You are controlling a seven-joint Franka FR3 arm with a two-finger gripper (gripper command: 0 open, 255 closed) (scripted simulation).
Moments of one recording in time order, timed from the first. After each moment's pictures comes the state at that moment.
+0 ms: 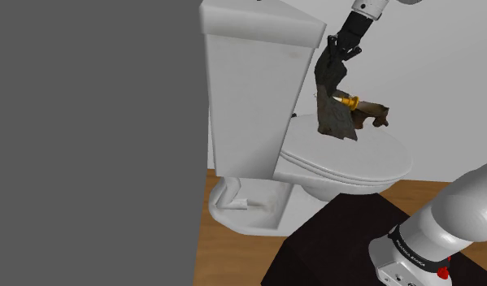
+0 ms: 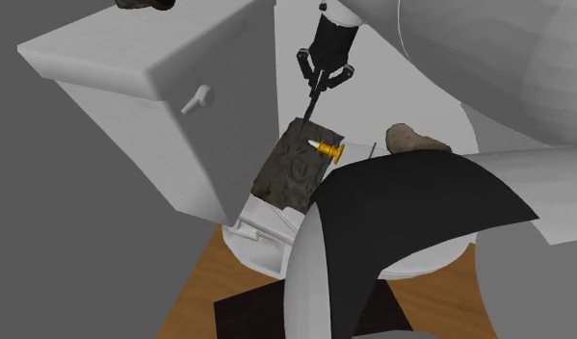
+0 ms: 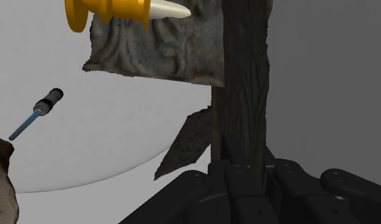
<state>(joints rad) -0.18 -0.15 -0.14 -1.83 0.18 1.75 0.28</state>
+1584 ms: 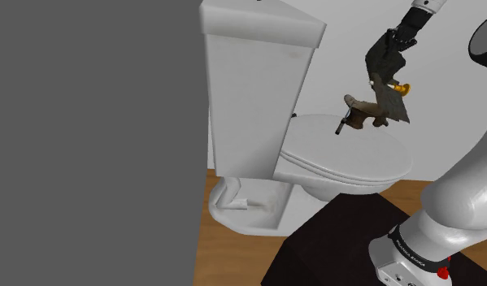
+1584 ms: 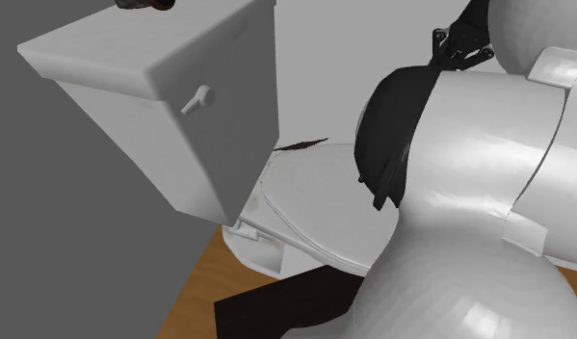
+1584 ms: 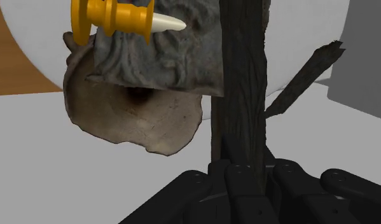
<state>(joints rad) -0.48 0.22 -0.43 -1.28 0.30 1.43 -0.23</state>
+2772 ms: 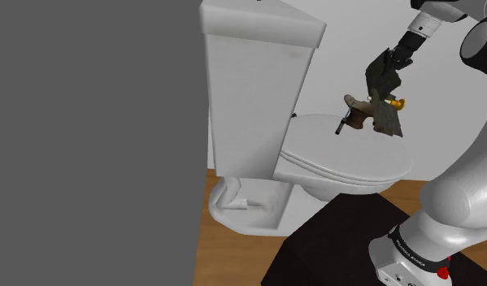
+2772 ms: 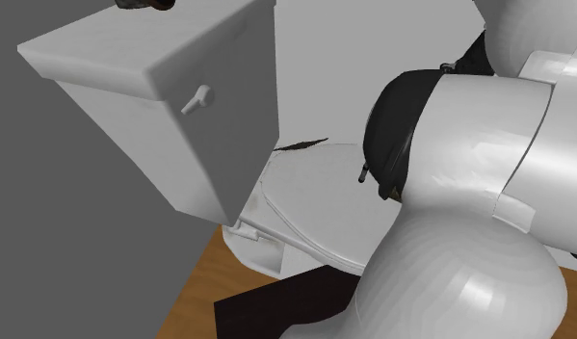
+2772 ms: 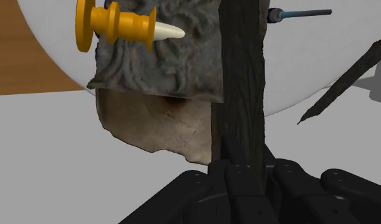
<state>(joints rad) -0.53 0.28 -0.45 -1.39 0.32 1.58 -0.35</state>
